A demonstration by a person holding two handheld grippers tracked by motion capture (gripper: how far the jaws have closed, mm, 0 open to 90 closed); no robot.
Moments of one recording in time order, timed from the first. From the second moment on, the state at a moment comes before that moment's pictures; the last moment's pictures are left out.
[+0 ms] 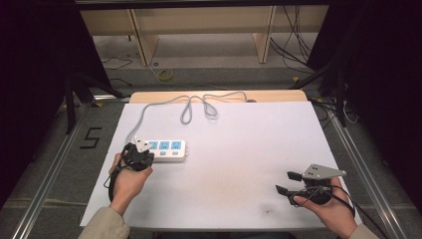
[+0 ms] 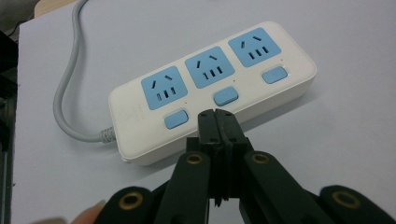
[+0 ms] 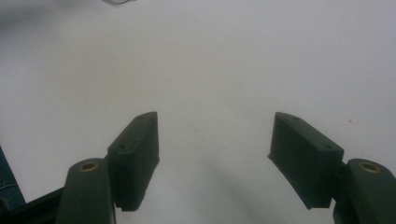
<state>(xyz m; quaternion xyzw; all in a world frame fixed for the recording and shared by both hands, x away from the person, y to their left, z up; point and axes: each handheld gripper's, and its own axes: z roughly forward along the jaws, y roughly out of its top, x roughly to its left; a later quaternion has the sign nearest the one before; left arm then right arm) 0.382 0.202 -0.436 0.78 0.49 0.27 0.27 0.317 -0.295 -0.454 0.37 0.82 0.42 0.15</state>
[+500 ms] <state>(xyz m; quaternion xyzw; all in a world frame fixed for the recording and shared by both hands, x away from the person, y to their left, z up) 0.388 0.200 -0.437 0.78 0.49 0.27 0.27 0.318 -0.293 -0.454 0.37 0.82 0.42 0.15</state>
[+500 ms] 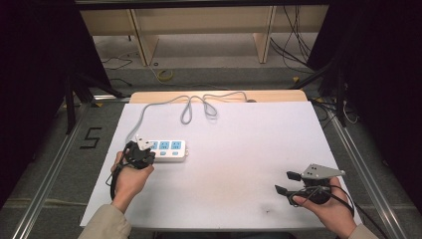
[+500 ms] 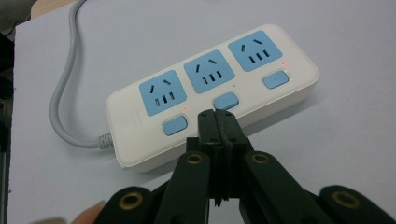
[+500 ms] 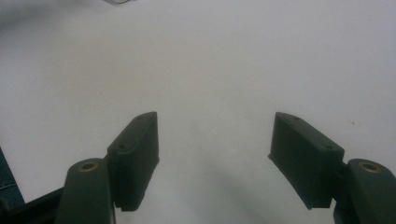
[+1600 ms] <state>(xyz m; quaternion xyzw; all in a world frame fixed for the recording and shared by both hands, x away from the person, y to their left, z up) 0.403 0.195 -0.439 0.78 0.50 0.26 0.27 0.320 -0.290 -0.456 0.36 0.82 0.42 0.14</state>
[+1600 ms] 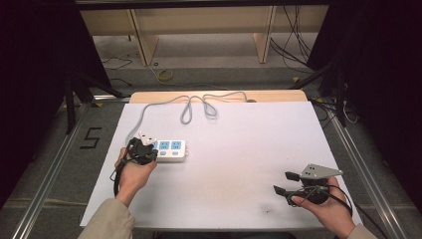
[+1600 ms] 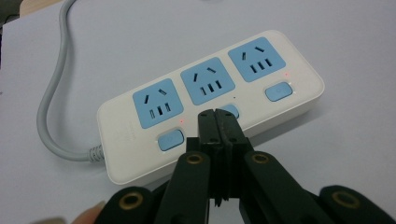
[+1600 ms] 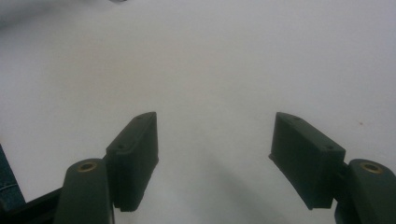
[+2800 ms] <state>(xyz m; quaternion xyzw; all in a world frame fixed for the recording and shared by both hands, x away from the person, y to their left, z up) 0.424 0.187 -0.445 0.79 0.49 0.25 0.25 0.320 -0.290 -0.457 0.36 0.82 0.42 0.14</state>
